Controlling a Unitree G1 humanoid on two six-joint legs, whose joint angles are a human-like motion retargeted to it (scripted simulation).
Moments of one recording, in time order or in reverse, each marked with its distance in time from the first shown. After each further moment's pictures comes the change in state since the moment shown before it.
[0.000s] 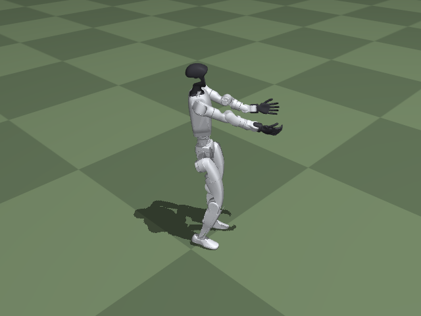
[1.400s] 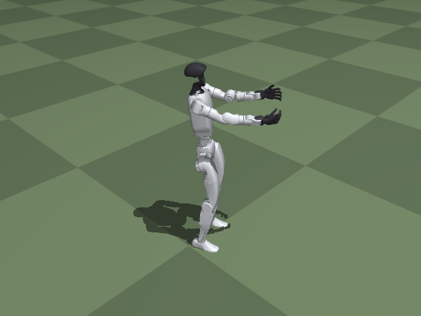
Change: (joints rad) left arm -0.036 0.220 -0.259 -0.322 0.075 0.279 -0.254; right arm 0.042 -0.131 0.254 -0.377 -0.054 0.299 0.351; waist -0.130 -0.027 -0.095; left_leg -0.059 0.052 -0.020 0.071 -0.057 0.026; right_leg 0.104 -0.017 -0.052 -0.316 0.127 -0.011
